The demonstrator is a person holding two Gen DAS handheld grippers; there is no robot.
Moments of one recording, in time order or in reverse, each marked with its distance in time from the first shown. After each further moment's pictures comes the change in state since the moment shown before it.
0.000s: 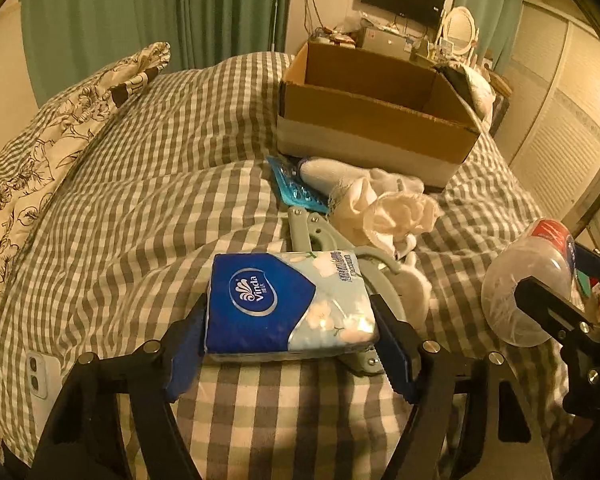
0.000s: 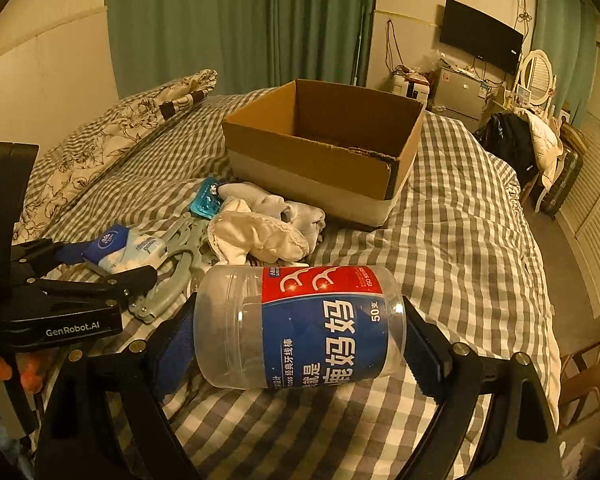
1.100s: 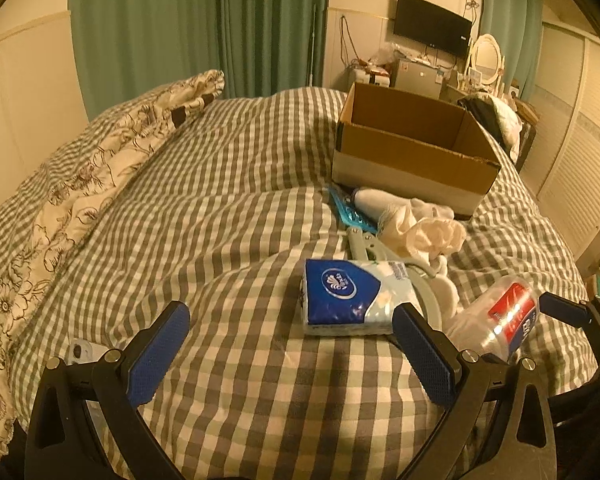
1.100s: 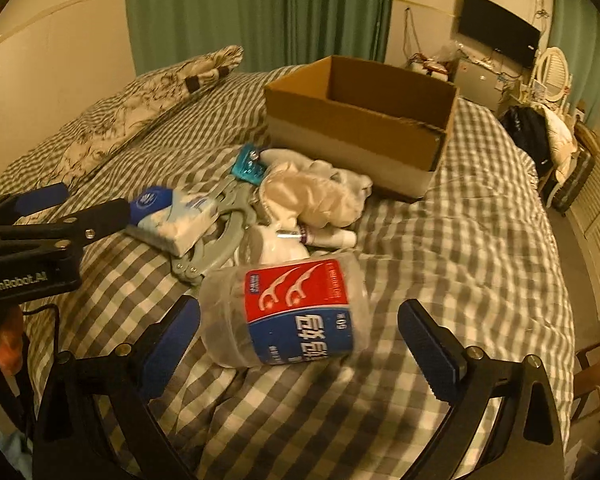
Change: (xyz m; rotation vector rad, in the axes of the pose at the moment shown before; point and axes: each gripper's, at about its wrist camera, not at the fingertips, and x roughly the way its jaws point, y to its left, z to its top) left arm -0.039 0.025 -0.015 -0.054 -0.106 0.124; right arm 0.011 0.040 -0.022 -0.045 0.081 0.051
